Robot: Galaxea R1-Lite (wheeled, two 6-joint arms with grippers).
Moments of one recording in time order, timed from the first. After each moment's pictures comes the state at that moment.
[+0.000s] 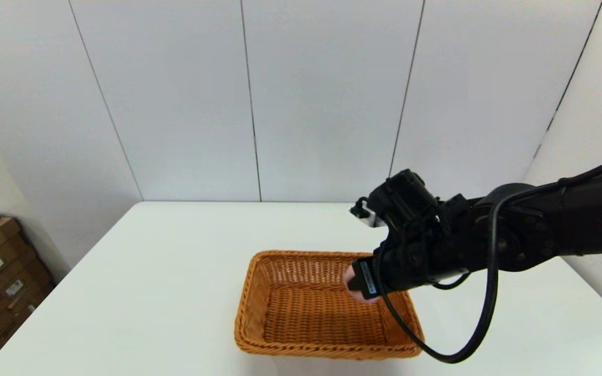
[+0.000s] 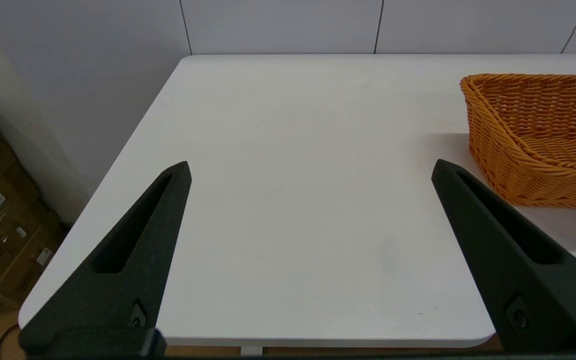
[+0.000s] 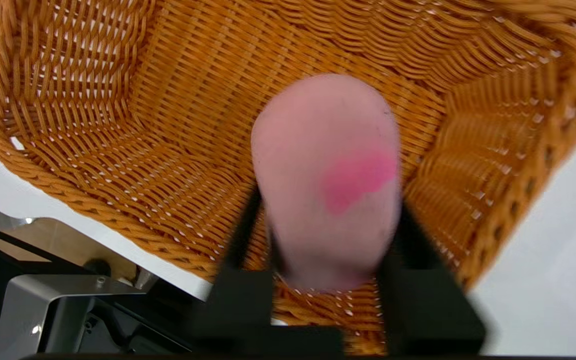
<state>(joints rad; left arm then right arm) -0.02 0.00 -0.04 0.09 0.01 -0.02 0.63 1.91 -1.19 0.27 0.05 0.30</state>
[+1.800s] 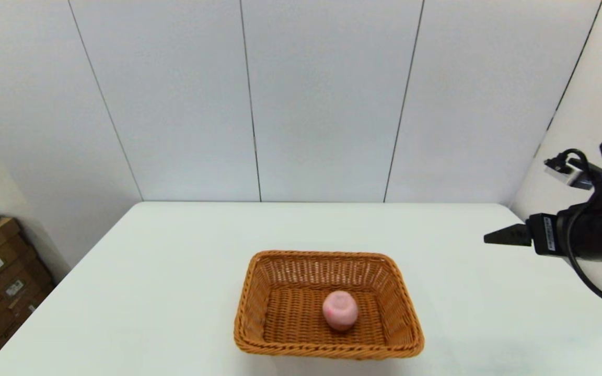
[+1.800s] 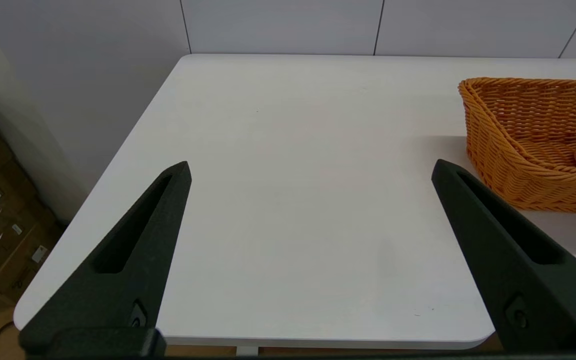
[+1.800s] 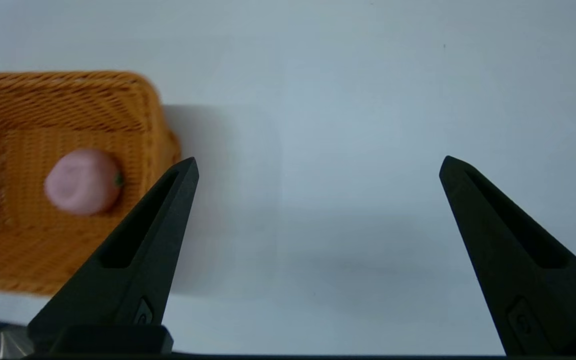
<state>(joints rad) -0.02 0.00 -0.04 0.09 0.01 -0.04 -0.03 1.52 -0.96 0.27 0.20 0.10</state>
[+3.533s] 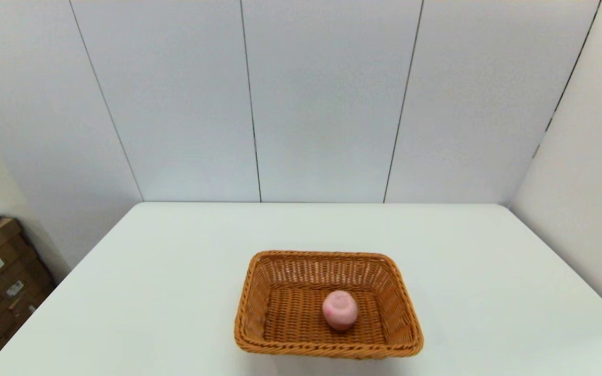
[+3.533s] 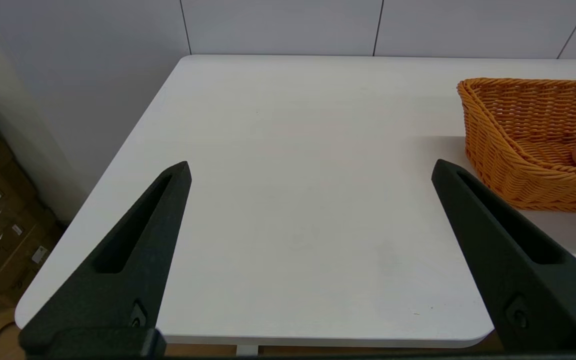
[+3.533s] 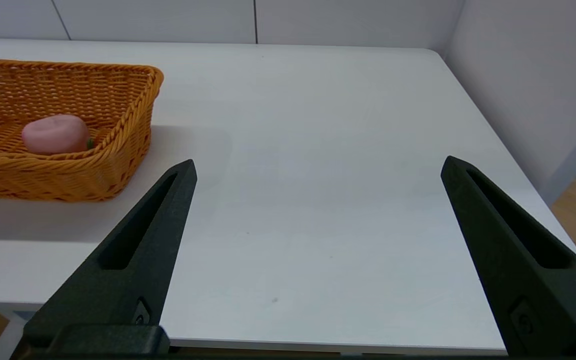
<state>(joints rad) -0.02 0.00 -0.04 0.09 0.01 -0.04 0.01 0.00 -0.05 0.13 -0.01 -0.01</state>
